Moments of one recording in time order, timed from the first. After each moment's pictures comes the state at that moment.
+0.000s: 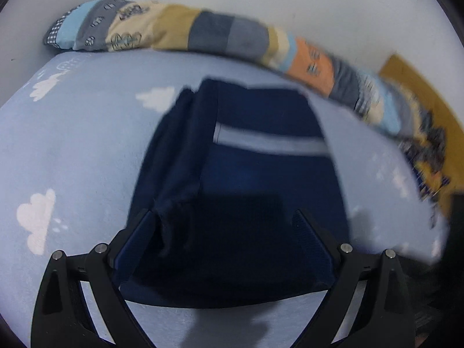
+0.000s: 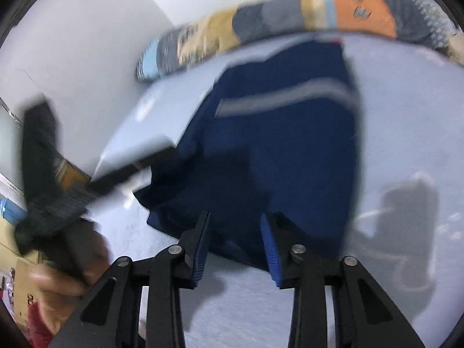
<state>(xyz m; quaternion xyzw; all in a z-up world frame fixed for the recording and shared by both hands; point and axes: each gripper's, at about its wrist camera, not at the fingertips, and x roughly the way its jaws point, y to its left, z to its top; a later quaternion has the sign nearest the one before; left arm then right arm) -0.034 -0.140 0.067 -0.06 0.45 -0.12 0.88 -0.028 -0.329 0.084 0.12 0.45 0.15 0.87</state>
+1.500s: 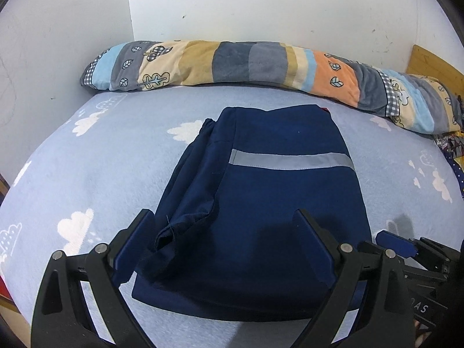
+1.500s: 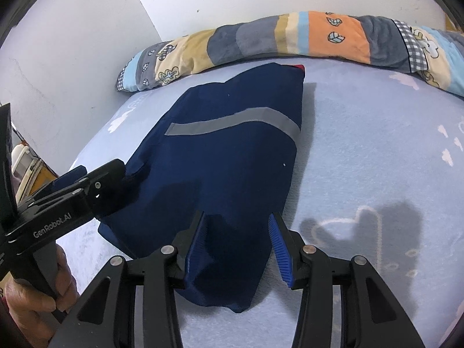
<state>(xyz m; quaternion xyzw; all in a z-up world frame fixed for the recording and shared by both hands) -0.054 -0.176 0.086 0.01 0.37 -0.02 0.93 -0.017 -0.366 0.073 0.08 0.42 0.11 0.90</state>
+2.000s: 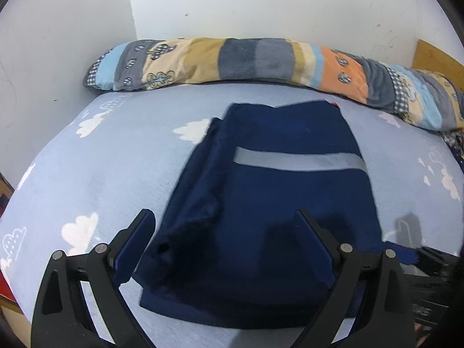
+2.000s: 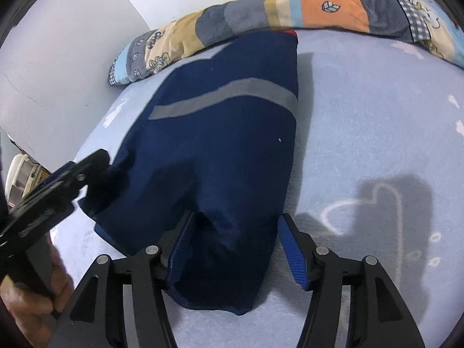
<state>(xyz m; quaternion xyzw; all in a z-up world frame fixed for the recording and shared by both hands) -0.041 -0.175 0.081 0.02 0.37 0.00 0.93 -0.004 -0.375 0.051 0.11 0.45 0.11 0.88</state>
